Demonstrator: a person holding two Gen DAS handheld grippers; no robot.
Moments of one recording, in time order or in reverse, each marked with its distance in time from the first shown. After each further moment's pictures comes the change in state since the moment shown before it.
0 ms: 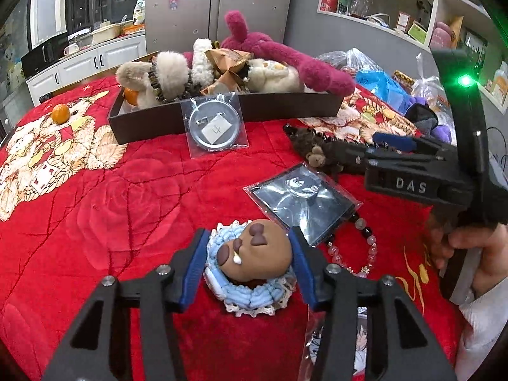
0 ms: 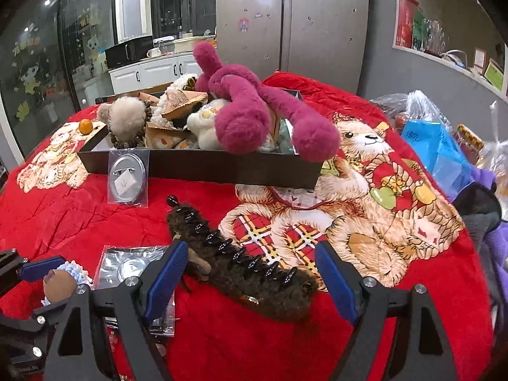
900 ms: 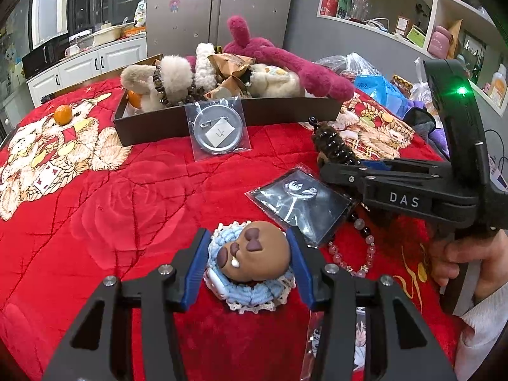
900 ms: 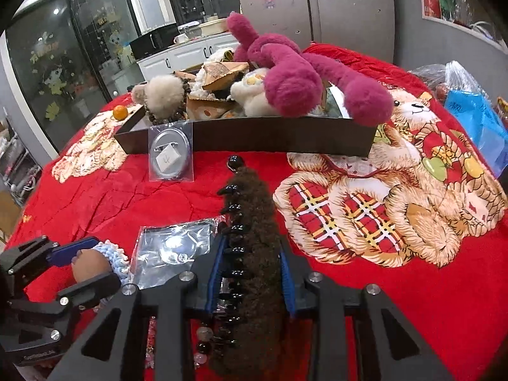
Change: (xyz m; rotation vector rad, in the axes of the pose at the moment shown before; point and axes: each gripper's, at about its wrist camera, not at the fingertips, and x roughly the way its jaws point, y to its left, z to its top) left arm -0.006 0.003 -0.002 -0.004 -0.020 -0.004; right arm 0.007 0.017 -0.012 0.027 0.105 0.190
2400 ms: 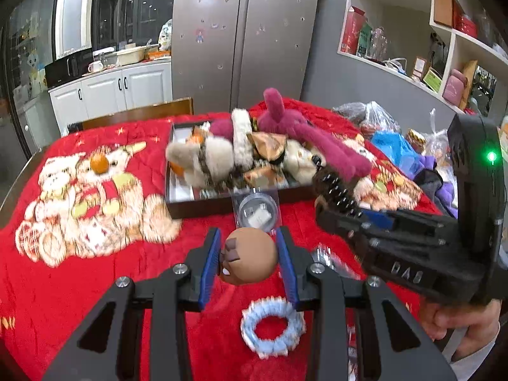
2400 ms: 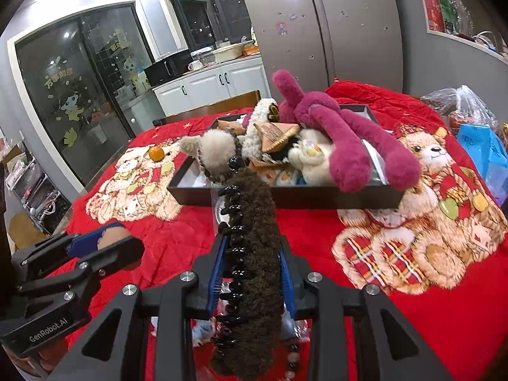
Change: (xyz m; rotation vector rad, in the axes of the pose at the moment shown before) left arm -0.054 0.030 0.078 -0.054 -0.118 0.073; right arm -0.038 0.045 0.045 0.039 -0.101 0.098
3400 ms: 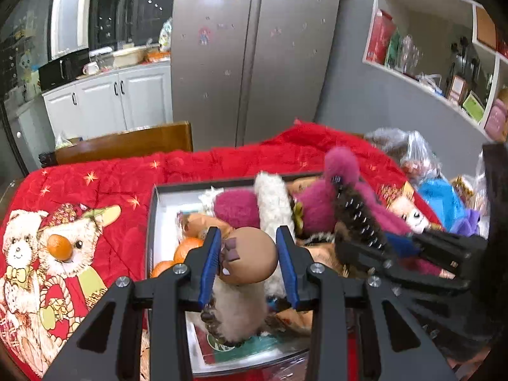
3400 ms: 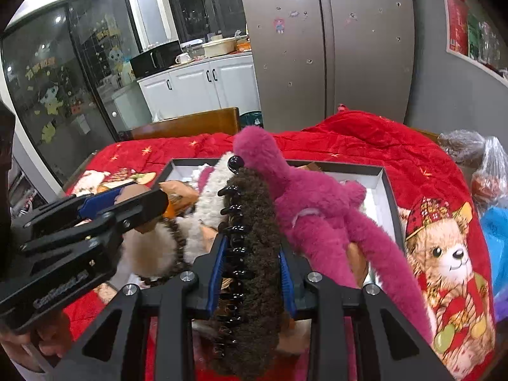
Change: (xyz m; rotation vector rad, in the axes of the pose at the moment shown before) left arm 0.156 0.039 0.124 -0.023 0.010 0.010; right arm 0.096 -0.036 0.118 -0.069 0.028 -0.096
